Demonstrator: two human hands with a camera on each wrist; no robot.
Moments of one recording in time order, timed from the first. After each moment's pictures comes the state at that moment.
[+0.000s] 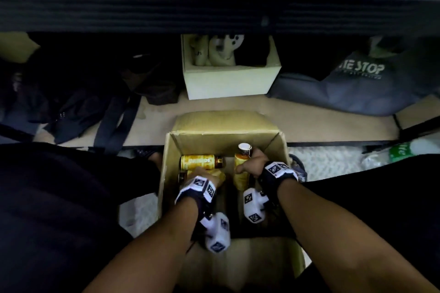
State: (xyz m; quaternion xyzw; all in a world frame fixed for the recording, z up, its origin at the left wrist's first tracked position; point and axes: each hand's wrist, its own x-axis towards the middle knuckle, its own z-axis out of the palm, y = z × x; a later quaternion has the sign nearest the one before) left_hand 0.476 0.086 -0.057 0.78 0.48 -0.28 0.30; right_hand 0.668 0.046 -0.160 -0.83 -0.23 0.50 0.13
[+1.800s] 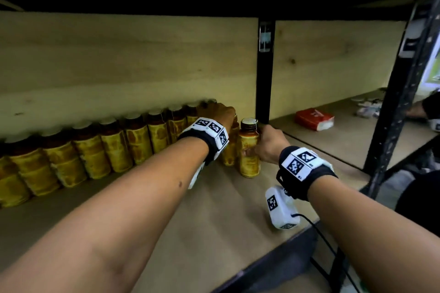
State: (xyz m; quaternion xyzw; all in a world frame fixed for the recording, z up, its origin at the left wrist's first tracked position) left_hand 0.951 0.221 0.405 0.97 0.17 0.11 -0.12; right_hand 1.000 0.085 0.357 -0.91 -0.26 0.05 0.33
